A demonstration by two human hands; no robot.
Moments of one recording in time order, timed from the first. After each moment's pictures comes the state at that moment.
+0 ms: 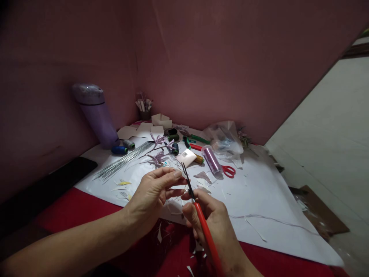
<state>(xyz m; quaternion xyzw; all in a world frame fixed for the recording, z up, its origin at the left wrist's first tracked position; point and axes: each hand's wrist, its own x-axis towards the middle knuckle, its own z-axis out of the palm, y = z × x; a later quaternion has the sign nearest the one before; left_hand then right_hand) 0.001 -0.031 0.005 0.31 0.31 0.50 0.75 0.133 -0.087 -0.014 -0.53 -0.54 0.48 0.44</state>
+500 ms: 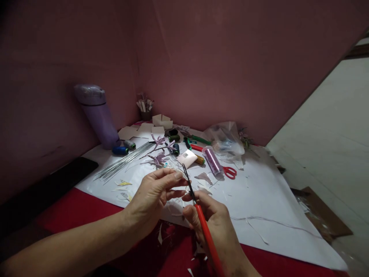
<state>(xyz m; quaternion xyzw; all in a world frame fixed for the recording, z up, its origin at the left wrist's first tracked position) 0.001 -0.031 0.006 0.30 0.31 0.49 0.75 0.126 -0.088 -0.009 -0.55 -0.51 0.46 0.46</state>
